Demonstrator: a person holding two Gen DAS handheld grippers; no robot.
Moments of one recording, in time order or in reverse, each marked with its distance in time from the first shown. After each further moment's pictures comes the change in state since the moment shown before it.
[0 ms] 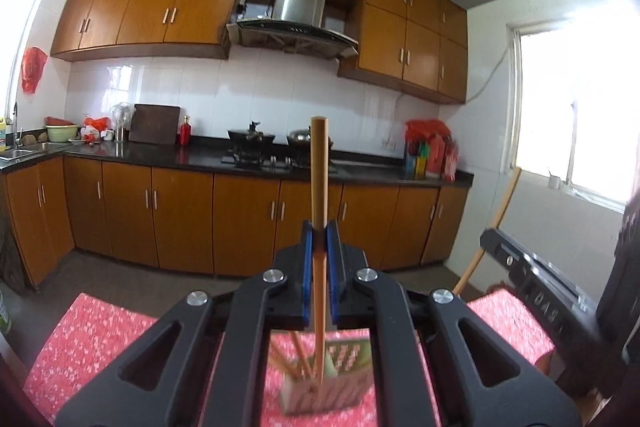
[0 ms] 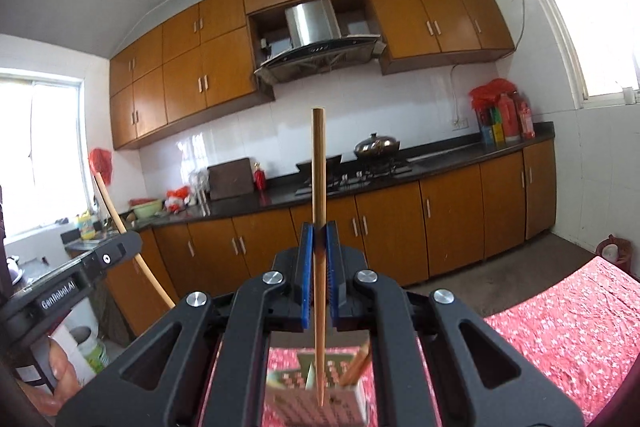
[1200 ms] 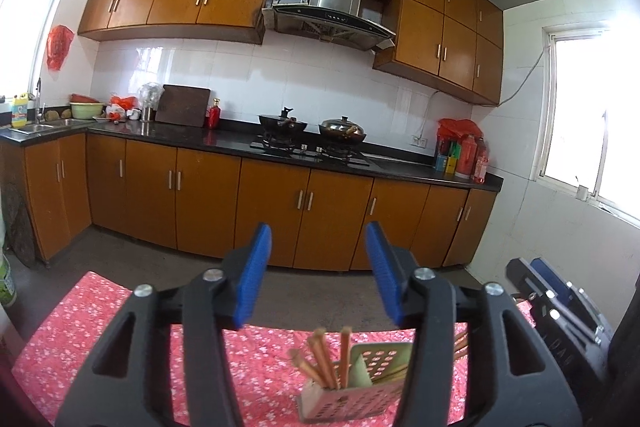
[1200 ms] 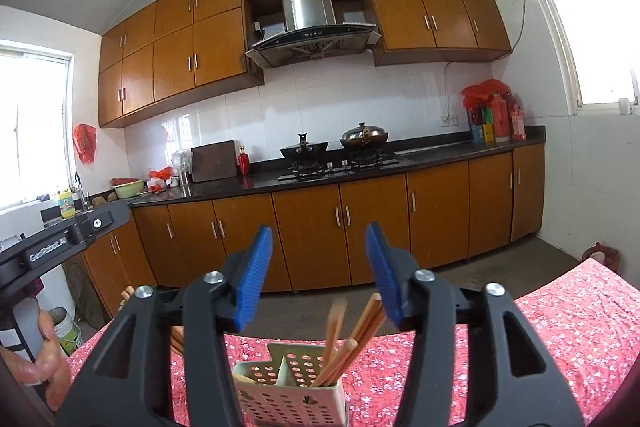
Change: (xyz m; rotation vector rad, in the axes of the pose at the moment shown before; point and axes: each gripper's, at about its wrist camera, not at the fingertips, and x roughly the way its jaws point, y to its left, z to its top) left arm 0.027 0.041 -0.018 -0.061 0.038 0.097; right arm 0.014 0.009 -0.028 -0.071 0.040 -0.056
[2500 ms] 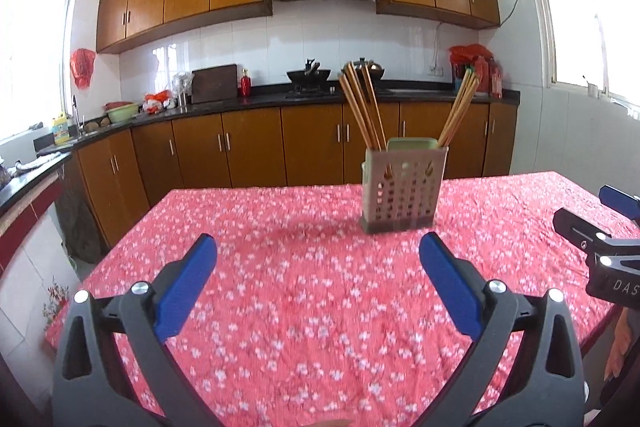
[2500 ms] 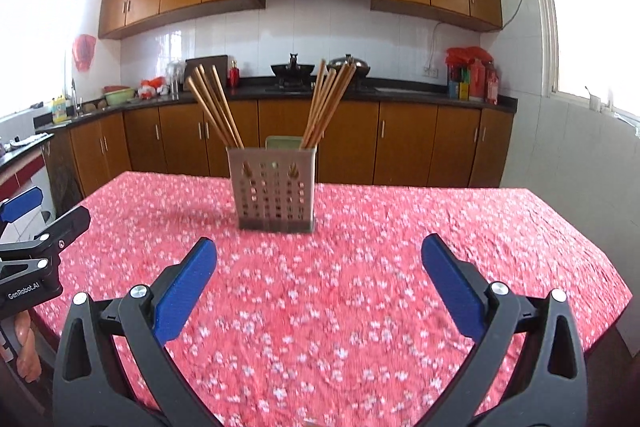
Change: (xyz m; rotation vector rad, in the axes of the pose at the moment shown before) left arm -0.188 0.012 -0.191 0.197 0.146 0.149; right arm -0.162 0.017 -0.135 -0.150 0.256 -0.105
